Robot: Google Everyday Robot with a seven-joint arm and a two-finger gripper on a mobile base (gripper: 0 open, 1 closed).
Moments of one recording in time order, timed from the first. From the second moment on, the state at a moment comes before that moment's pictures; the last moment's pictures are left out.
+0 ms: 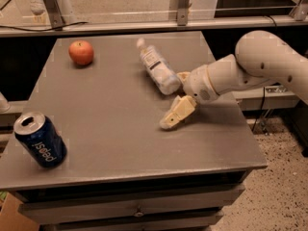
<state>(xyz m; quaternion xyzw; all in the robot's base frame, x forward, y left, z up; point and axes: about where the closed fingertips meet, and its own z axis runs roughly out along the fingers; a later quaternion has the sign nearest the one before) 0.561 -0.049 0.808 -0.55 0.71 0.27 0.34</state>
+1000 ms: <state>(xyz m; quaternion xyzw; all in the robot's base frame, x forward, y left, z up) 0.560 -0.031 0.856 -0.62 0.65 0.26 0.35</state>
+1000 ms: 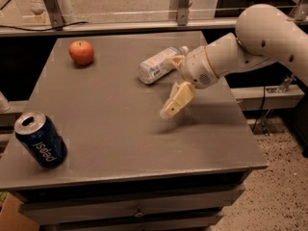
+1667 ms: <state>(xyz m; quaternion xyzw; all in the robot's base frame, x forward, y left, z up) 0.564 -0.054 0.920 -0.65 0.63 0.20 0.38</state>
